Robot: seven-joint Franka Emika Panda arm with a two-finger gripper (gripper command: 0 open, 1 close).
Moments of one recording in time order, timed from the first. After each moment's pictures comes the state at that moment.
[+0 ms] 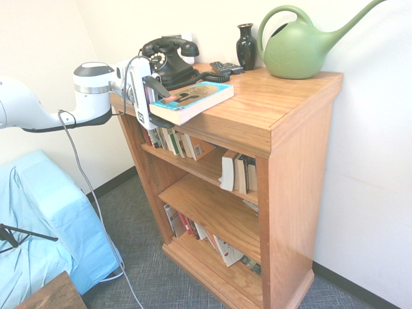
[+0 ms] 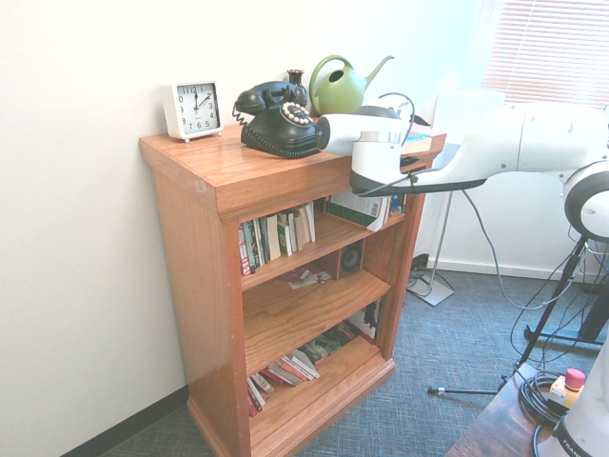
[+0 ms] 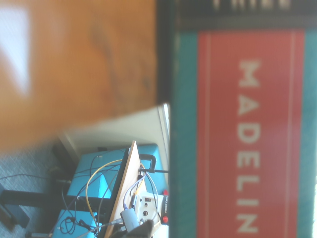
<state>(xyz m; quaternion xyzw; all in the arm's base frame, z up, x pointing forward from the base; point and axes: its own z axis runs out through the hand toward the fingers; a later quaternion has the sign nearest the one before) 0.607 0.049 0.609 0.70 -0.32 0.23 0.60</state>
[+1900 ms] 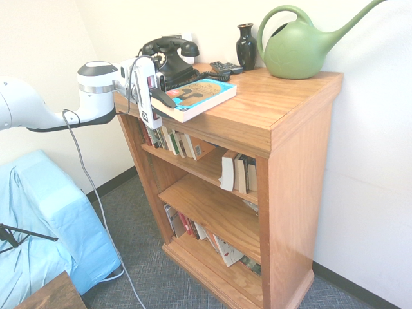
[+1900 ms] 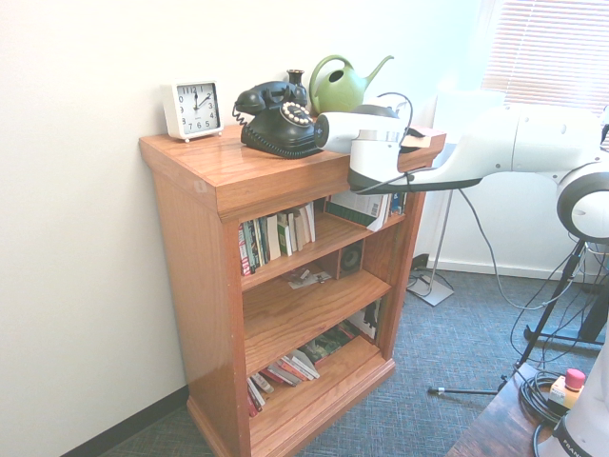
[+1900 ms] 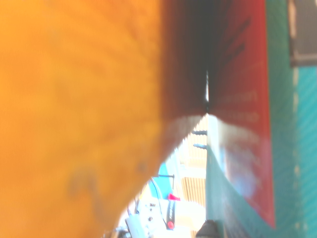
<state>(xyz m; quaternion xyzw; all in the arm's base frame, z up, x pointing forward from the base) 0.616 0.041 0.610 0.70 -0.32 0.23 0.59</state>
